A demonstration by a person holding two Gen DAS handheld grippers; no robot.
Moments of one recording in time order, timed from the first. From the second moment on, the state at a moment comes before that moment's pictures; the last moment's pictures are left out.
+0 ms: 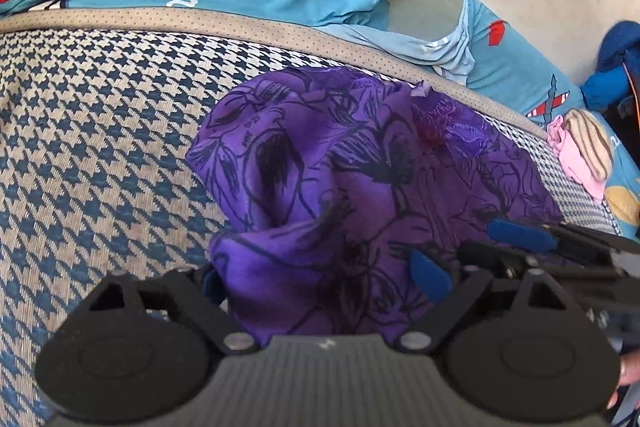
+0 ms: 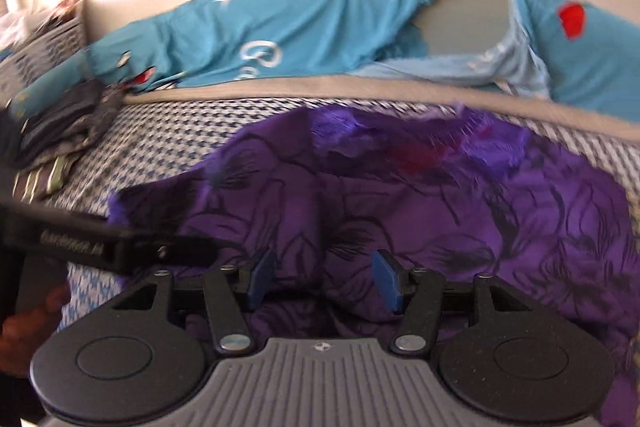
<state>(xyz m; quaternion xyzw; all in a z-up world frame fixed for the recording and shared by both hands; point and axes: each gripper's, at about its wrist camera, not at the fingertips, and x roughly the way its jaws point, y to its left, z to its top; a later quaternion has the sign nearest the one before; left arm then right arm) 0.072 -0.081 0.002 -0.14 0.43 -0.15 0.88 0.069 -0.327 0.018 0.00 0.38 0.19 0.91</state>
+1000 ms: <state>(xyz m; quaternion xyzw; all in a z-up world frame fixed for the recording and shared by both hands) 0.061 0.003 0.046 -0.07 0.36 0.12 0.92 0.082 -0.285 0.029 0.06 0.34 0.18 0.92</state>
